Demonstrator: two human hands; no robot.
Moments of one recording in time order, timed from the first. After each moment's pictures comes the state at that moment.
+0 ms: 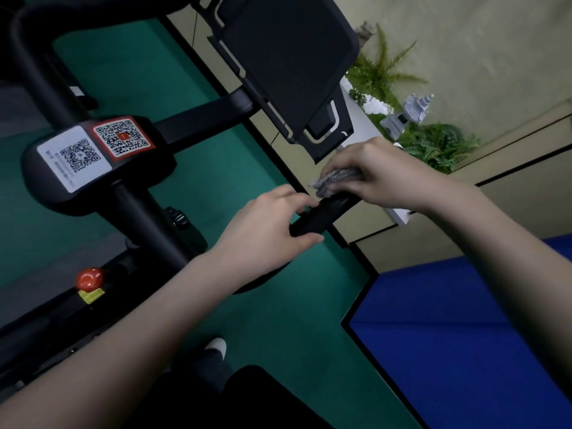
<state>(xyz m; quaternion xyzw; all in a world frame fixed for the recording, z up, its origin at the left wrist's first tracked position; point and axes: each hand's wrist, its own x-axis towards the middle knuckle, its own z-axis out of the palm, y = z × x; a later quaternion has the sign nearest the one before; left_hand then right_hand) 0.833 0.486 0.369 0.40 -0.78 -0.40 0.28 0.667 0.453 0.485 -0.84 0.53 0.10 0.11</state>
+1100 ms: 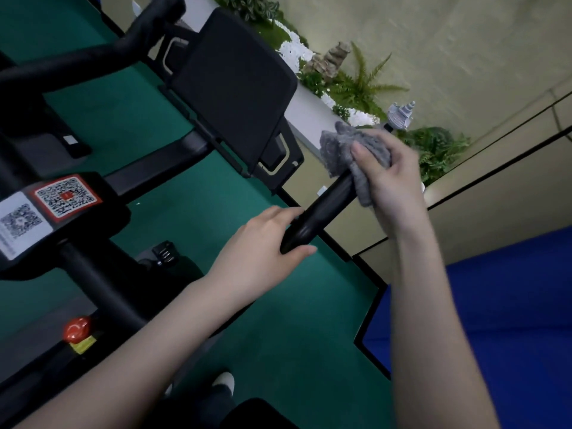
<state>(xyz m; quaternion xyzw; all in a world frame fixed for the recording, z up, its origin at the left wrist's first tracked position) 0.796 0.478 0.390 0.42 -0.78 -0.41 0.24 0.616 0.459 0.469 -0.52 0.64 -0.50 0.26</state>
